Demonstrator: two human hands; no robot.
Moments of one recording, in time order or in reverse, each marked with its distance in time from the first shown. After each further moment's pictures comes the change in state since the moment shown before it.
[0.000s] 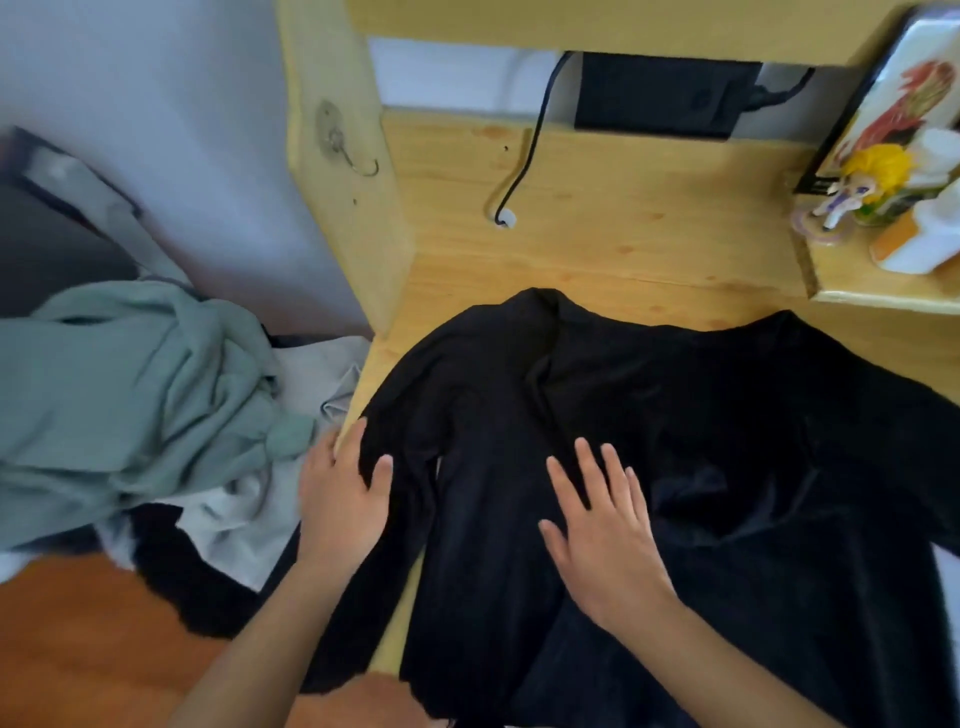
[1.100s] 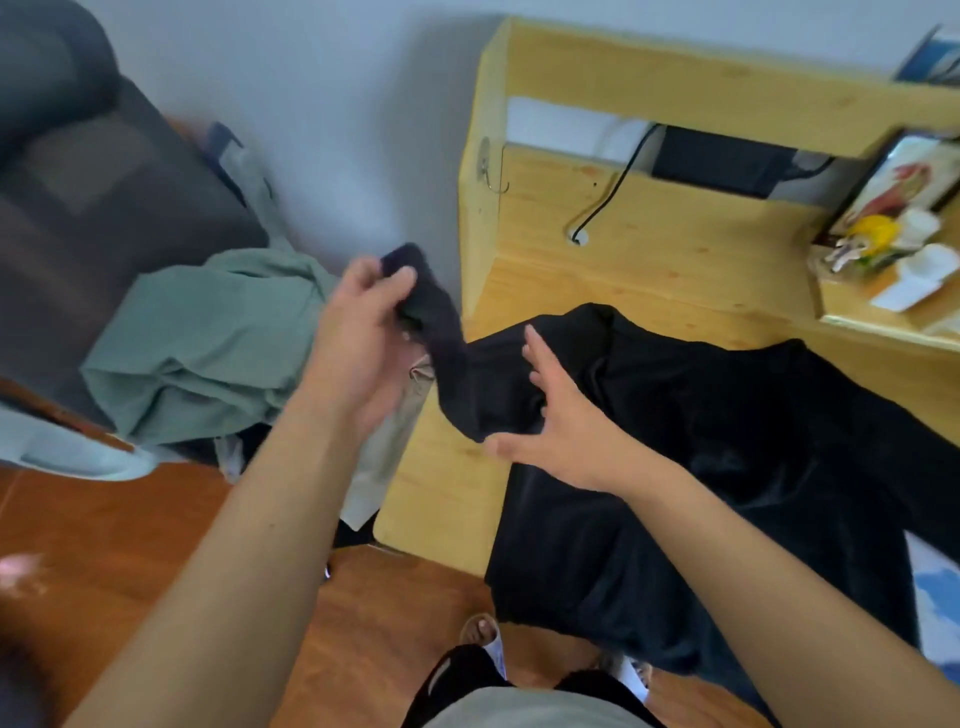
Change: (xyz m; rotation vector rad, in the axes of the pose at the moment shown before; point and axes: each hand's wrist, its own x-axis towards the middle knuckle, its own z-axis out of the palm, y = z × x) left_hand -0.058 0.069 -0.234 -1.515 -0.184 0.092; right_hand -0.036 -0.136 -0.166 0.942 -0.179 -0.256
